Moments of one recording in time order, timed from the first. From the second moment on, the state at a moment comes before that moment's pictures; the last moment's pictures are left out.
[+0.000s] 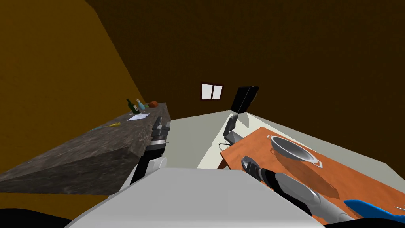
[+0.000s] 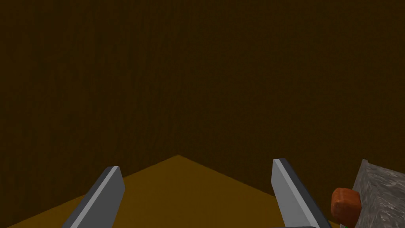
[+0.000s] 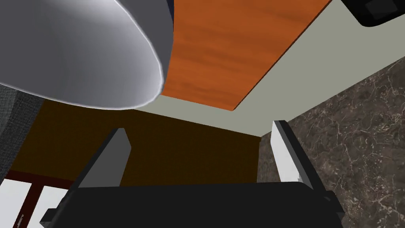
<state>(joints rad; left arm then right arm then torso) 0.51 0.02 0.02 -2.24 0.08 -0.38 0.06 0.47 -1.15 0.35 -1.51 1.23 -0.38 -0.07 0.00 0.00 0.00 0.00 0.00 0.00</state>
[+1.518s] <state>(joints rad) 0.51 0.02 0.02 -2.24 0.08 -0.38 0.06 0.50 -1.24 0.55 -1.25 1.53 -0.36 -0.05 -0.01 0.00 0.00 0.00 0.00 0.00</state>
